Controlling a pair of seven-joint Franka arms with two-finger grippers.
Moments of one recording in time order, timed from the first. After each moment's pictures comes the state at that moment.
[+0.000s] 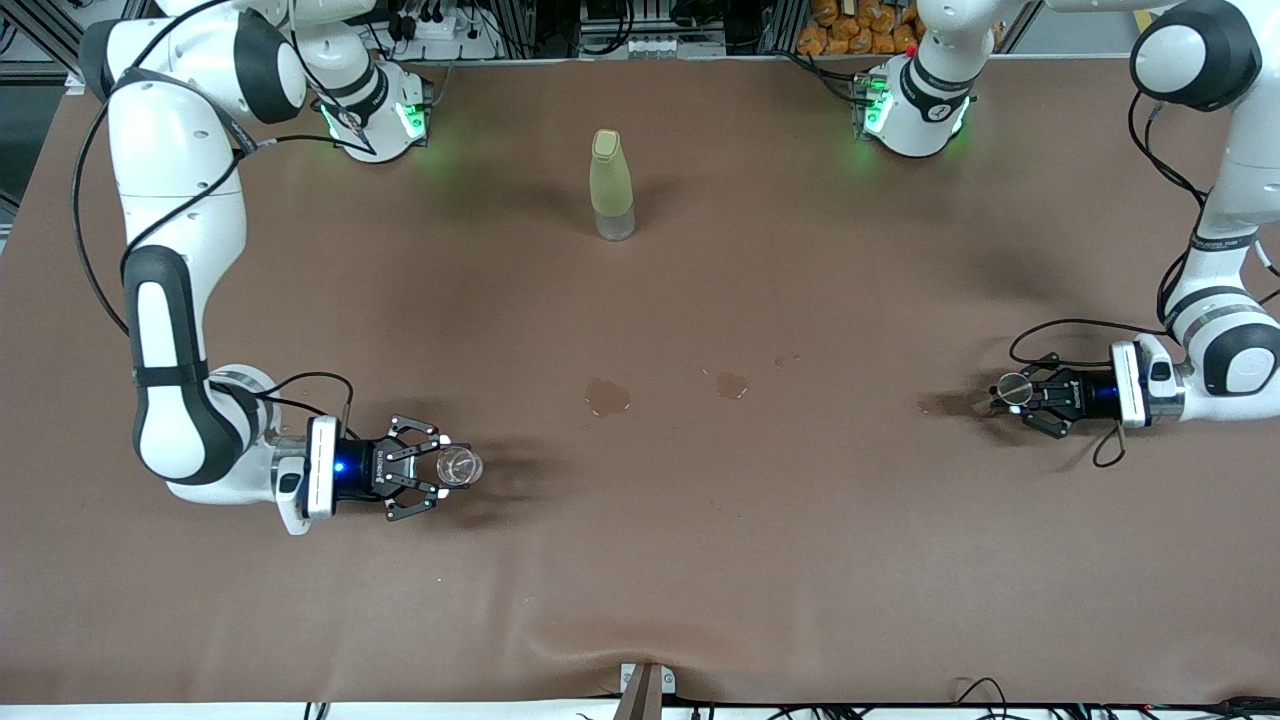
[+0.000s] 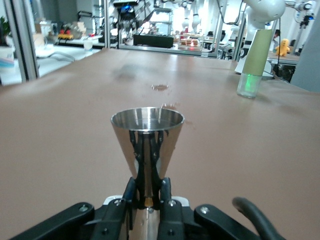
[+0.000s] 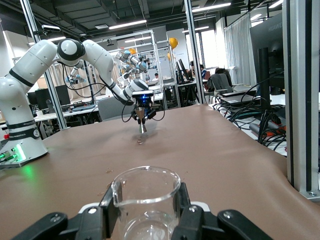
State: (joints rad) left arm 0.54 0.87 -0.16 -1.54 -0.90 1.54 2.41; right arm 0.12 0.89 -0.13 -1.37 1.57 1.58 -2.11
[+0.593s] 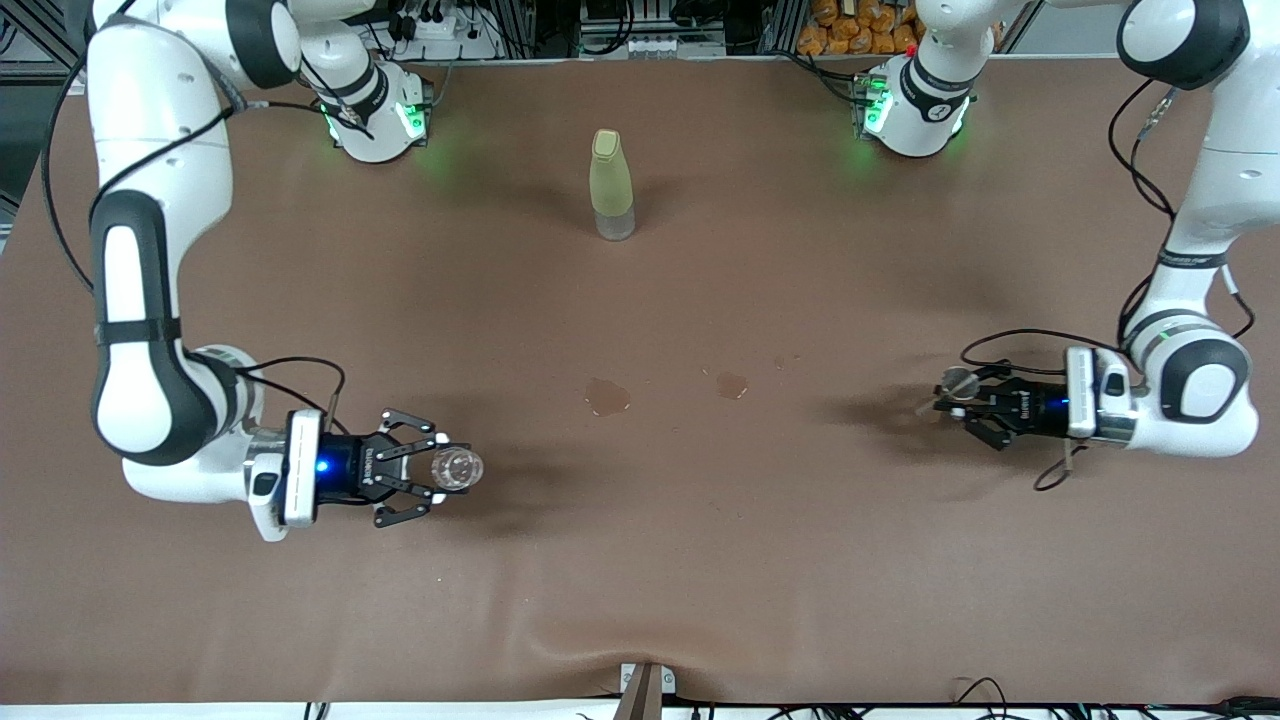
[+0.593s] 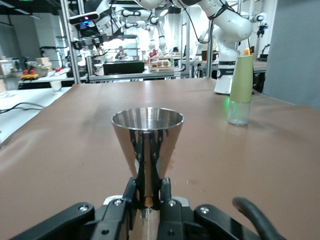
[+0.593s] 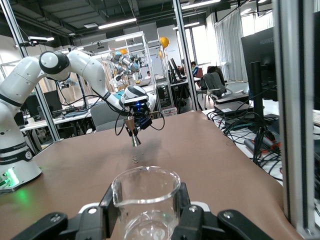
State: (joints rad) left arm 0.48 0.84 -0.33 -1.55 -0.91 1.55 2.40; right arm 0.18 0.76 -0.13 -1.36 1.57 1.68 -1.93
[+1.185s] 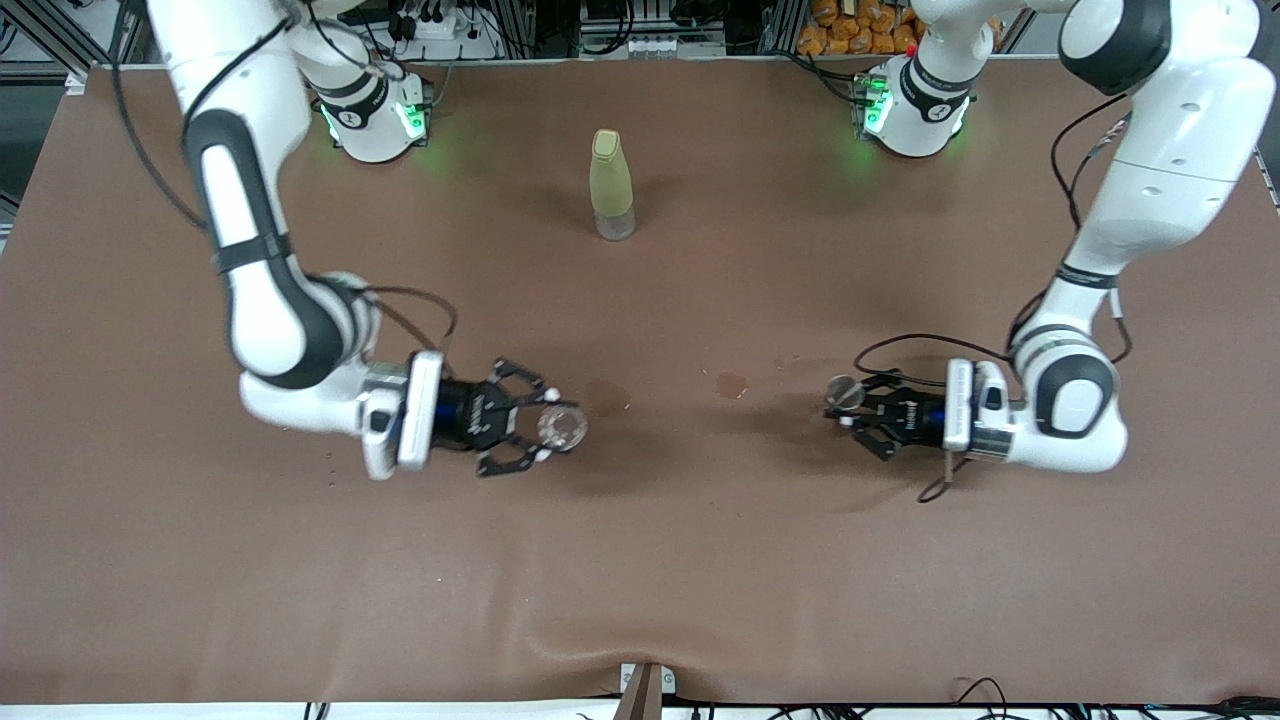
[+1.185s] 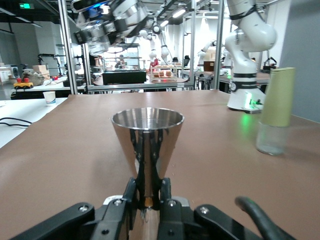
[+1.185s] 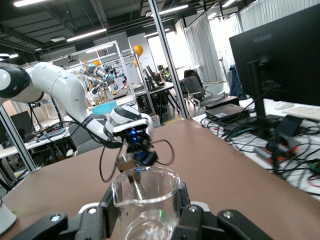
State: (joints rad) left arm 0.24 0.84 -0.34 -1.60 -1.13 1.73 2.38; right arm 0.45 0.55 -0.12 -1.64 1.80 1.99 -1.92
